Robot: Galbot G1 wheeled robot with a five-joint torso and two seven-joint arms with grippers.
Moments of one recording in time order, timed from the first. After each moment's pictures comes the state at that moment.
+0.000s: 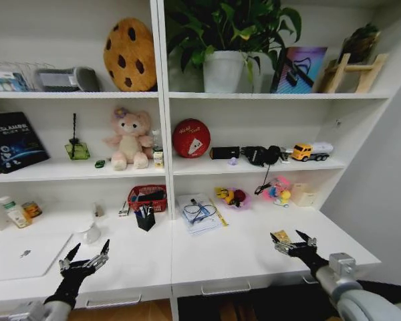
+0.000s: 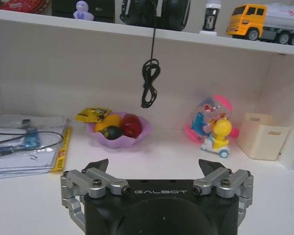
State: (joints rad) left arm 1.94 -1.31 -0.96 -2.32 -0.56 0.06 0.04; right arm -1.71 1.17 0.95 2.26 0.42 -0.48 -0.12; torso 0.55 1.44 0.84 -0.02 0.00
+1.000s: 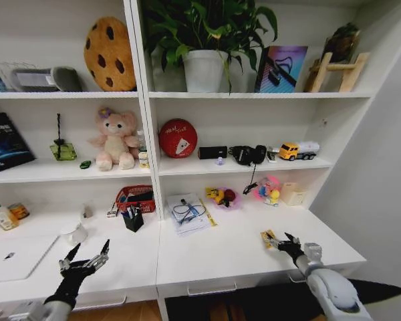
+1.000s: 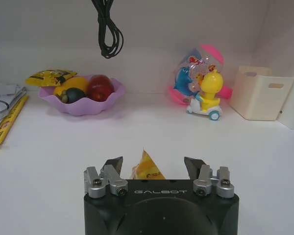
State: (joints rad) left arm 1.94 -1.31 -0.96 -2.32 -0.56 0.06 0.04; right arm -1.44 1.12 0.79 1.87 0.39 -0.44 -0.11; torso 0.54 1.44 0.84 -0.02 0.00
